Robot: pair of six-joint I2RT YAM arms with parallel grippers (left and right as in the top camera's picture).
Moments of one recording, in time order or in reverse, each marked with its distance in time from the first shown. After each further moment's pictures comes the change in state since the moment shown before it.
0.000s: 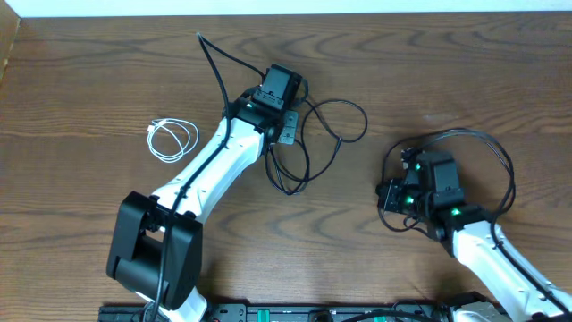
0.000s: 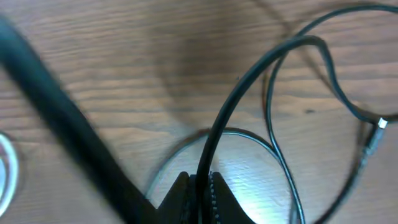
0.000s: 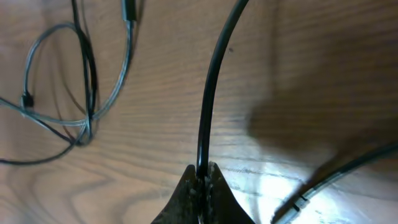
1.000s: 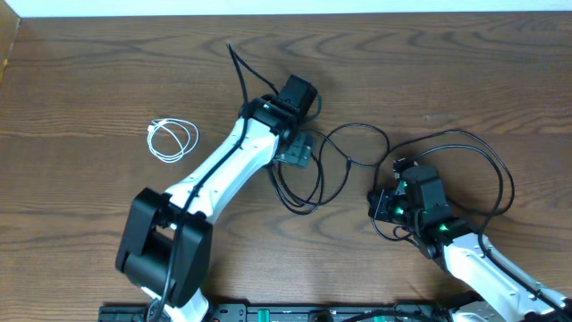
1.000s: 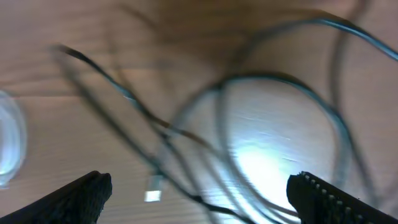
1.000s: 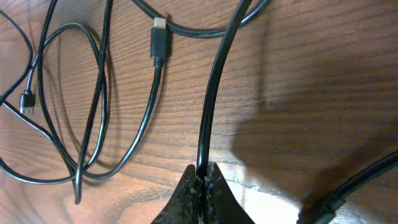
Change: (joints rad) left arm -0.068 0.028 0.046 -0.215 -0.089 0.032; right arm 0.094 0.000 -0.095 0.149 0.061 0.080
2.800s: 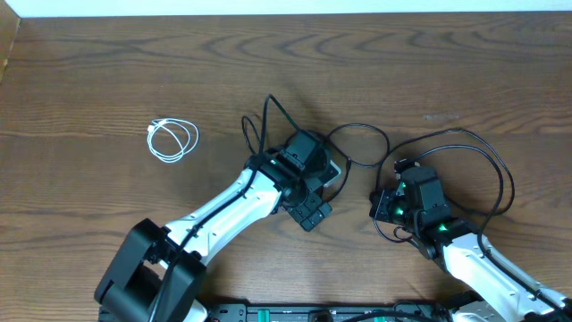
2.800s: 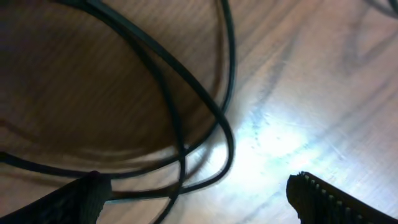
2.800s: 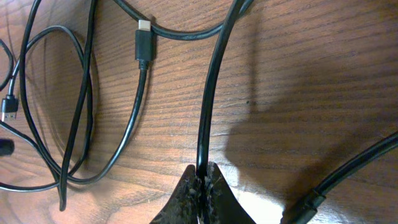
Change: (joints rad) left arm -0.150 -0.166 -0.385 0.226 0.380 0.374; right arm 0.006 0.000 0.000 -0.016 0.048 0.000
